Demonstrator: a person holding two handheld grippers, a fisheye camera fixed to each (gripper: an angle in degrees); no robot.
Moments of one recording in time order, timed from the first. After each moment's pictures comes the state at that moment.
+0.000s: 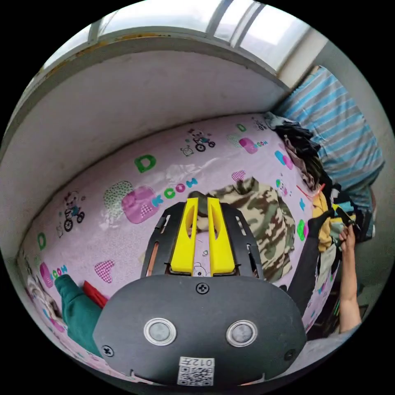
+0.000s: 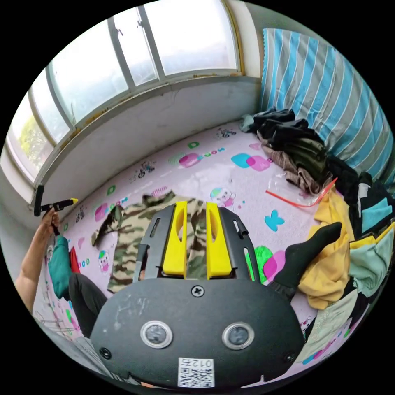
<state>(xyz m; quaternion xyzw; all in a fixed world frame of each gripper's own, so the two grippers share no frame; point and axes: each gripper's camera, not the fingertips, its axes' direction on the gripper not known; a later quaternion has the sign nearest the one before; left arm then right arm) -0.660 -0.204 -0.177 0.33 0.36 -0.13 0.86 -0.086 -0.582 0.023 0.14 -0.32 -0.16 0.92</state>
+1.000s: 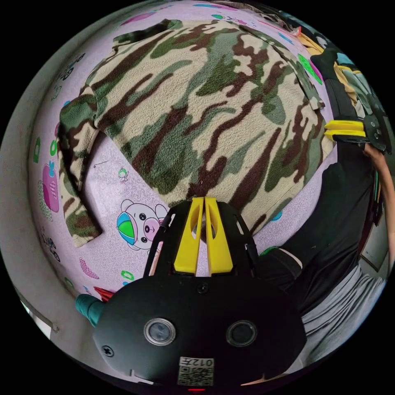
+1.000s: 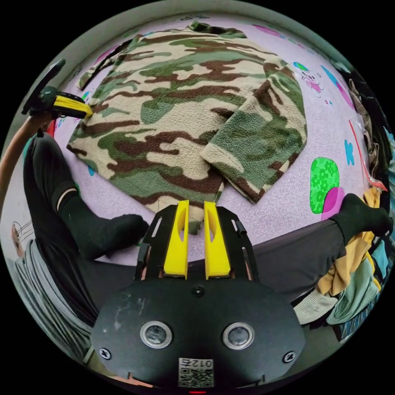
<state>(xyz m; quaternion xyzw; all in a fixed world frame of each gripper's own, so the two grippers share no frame) -0.437 -0.434 -0.068 0.13 0.21 0.19 0.95 -0.319 -0.510 0.236 -0.11 -0.20 -0.44 0.87</state>
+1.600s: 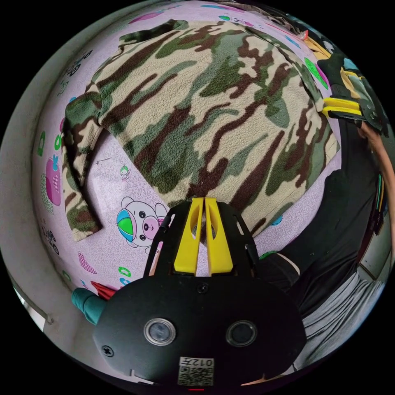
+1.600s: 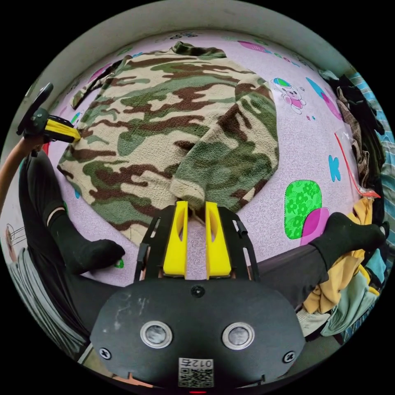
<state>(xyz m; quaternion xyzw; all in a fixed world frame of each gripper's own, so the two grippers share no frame) -0.444 -0.484 -0.041 0.11 0.22 0.16 0.96 -0.352 -0.570 0.274 -0.07 -0.22 -0.43 0.87</state>
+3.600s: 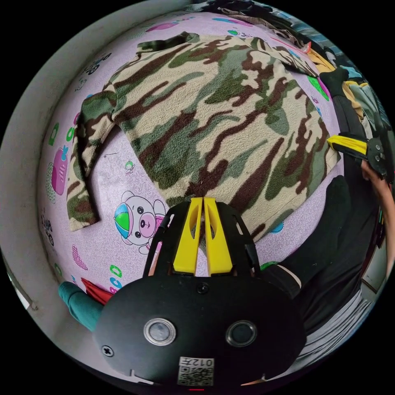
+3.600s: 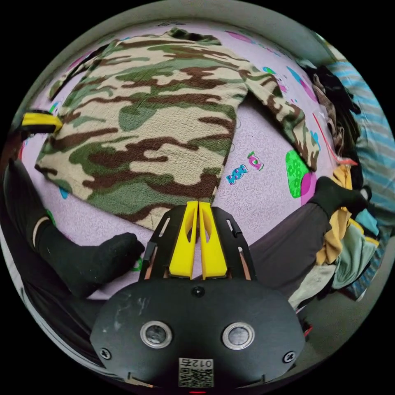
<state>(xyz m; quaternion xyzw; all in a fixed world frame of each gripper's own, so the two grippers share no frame) -0.405 -0.359 -0.078 0.17 0.22 0.12 0.96 -0.449 -0.423 0.254 -0.08 -0.11 -0.34 0.93</state>
